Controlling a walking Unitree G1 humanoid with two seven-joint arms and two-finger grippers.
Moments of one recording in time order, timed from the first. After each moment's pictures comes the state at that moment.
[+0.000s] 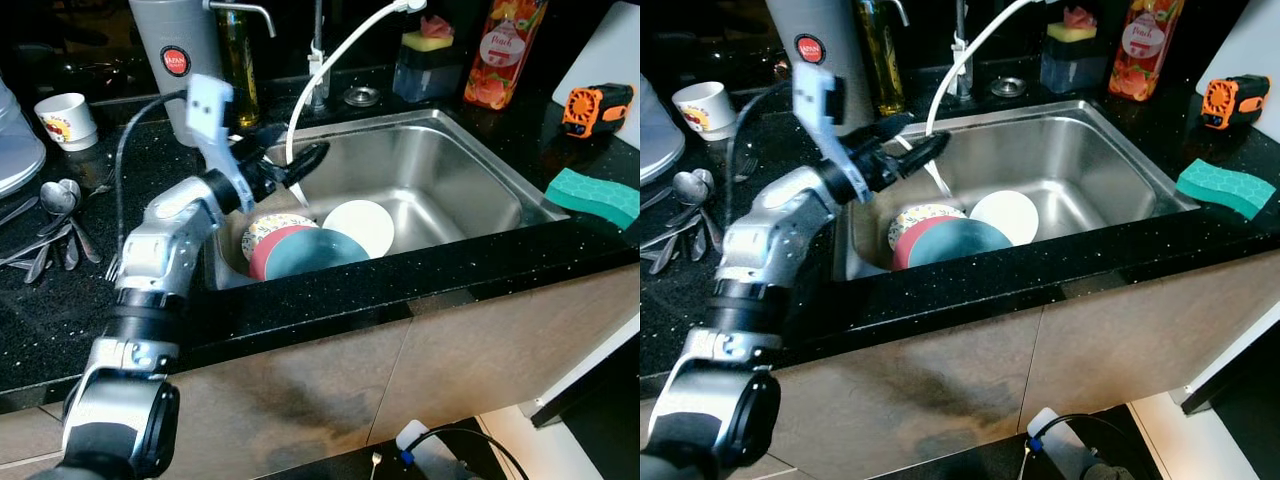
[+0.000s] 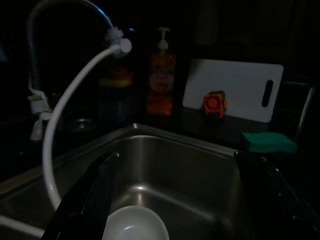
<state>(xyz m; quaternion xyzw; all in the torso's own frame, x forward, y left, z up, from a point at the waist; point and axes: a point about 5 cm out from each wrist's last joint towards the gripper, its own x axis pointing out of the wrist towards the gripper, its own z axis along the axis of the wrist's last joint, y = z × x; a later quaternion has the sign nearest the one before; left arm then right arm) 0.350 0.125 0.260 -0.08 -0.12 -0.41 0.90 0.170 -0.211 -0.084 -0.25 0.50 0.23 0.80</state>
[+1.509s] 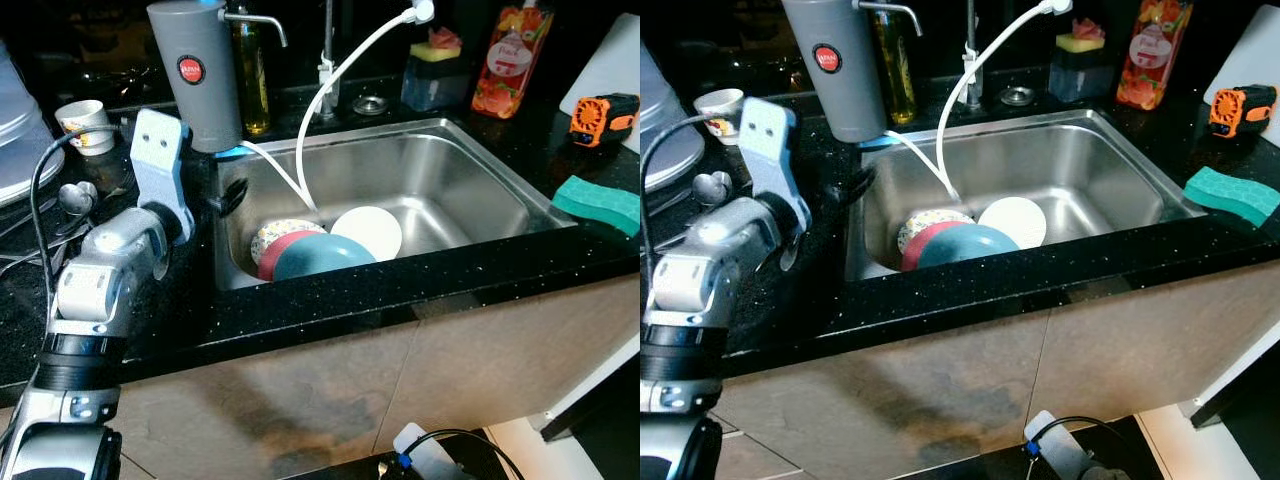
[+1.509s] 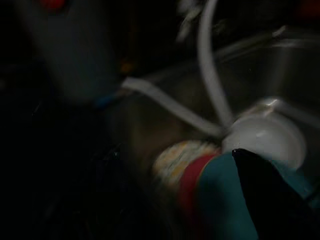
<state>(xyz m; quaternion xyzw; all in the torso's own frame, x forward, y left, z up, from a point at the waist) 0.342 0.190 0.220 0.05 0.05 -0.15 0.99 0.171 -0.208 -0.084 -0.24 0.49 0.24 0.80</state>
